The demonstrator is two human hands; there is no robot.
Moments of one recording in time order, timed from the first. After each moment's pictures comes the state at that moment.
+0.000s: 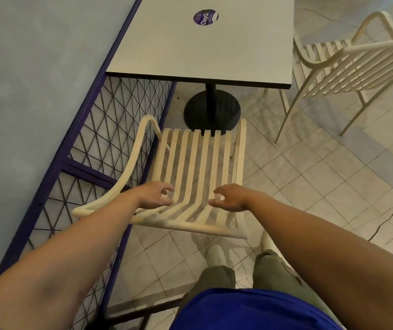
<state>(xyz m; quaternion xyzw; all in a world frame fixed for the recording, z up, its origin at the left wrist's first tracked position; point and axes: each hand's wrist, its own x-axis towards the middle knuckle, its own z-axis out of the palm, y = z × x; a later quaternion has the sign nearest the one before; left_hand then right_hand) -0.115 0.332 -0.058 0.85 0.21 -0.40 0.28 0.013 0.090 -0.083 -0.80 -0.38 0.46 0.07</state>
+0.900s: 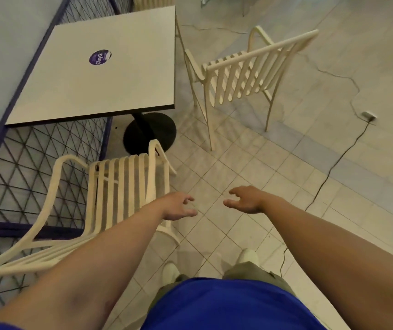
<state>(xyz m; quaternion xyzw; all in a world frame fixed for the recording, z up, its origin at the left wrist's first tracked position) 0.068 -0.025 -0.052 0.87 0.09 -0.40 0.26 0.148 -0.267 -0.078 -0.87 -0.23 0.42 0.14</state>
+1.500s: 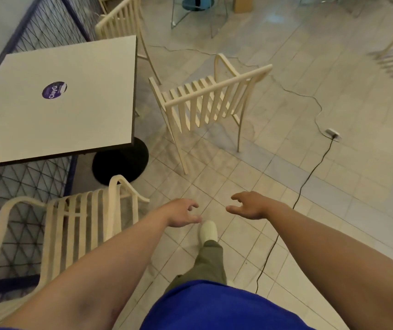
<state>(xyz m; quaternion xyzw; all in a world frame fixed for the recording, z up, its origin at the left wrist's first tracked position) 0.231 -0.128 -0.053 0.87 0.04 -0.41 0.26 0.290 -0.372 -0.063 -0.89 -0.19 0.40 0.12</state>
